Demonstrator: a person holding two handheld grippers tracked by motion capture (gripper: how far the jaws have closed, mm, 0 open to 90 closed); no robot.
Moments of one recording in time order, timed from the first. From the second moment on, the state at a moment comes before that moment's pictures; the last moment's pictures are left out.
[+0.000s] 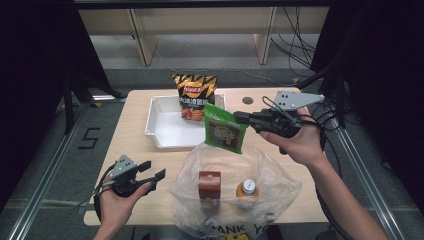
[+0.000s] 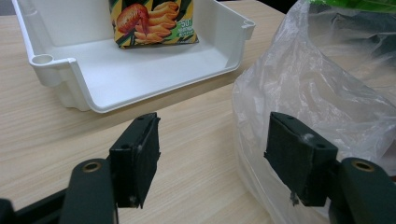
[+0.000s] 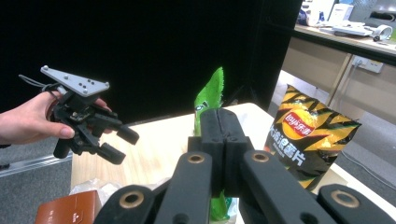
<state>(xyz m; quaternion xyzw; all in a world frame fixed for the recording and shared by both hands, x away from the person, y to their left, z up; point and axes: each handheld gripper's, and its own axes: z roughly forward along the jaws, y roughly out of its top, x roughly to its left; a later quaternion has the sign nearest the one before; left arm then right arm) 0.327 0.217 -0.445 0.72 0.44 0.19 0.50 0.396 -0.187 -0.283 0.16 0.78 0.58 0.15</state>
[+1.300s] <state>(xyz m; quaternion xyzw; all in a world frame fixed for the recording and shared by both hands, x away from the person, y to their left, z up) 0.326 0.218 -0.444 0.72 0.45 0.19 0.50 0.421 -0.168 -0.268 0.16 0.77 0.60 0.17</state>
